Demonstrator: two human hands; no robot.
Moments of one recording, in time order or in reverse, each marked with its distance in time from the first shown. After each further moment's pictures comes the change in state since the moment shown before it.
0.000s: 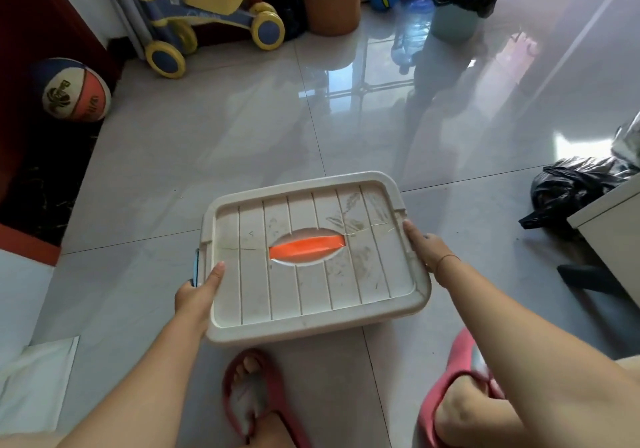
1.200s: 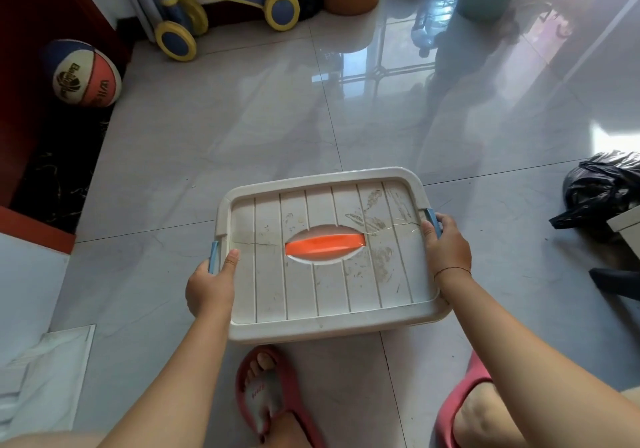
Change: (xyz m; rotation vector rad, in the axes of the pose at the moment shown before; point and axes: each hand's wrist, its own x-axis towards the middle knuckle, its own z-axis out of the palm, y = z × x) left_hand -0.007 0.014 0.015 0.278 0.271 0.269; right_hand -0.004 -0.006 0.031 -0.221 0.359 -0.319
